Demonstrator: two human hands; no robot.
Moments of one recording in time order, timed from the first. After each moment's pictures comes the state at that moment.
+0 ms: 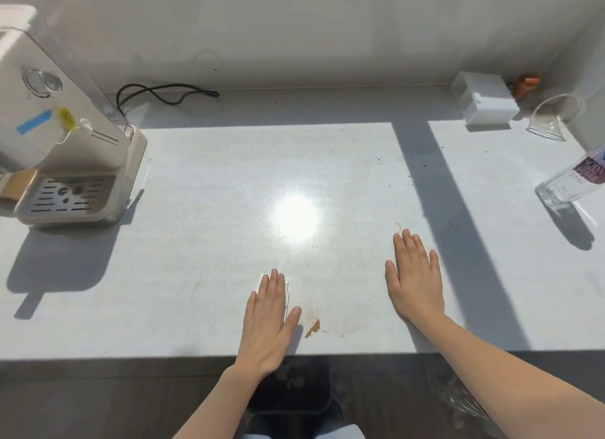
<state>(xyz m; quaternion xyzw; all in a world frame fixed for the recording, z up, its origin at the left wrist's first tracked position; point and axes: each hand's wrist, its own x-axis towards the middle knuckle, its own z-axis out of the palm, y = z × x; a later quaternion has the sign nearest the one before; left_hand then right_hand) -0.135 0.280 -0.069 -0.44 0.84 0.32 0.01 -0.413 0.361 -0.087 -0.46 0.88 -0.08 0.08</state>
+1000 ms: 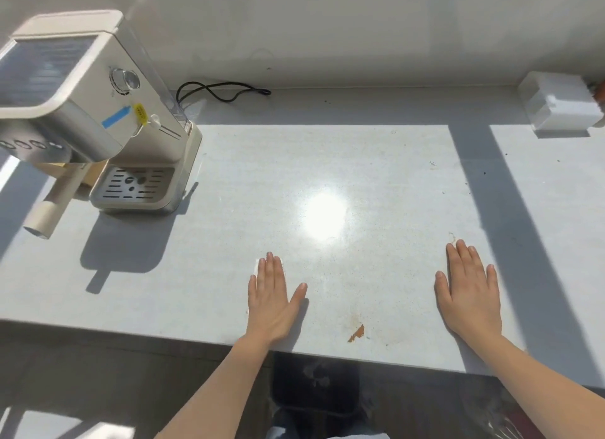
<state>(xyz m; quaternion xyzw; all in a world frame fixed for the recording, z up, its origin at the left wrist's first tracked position) -0.100 0.225 -0.074 -0.56 0.78 0.28 0.02 -0.410 0.358 -0.086 -0.45 0.88 -0.09 0.07</state>
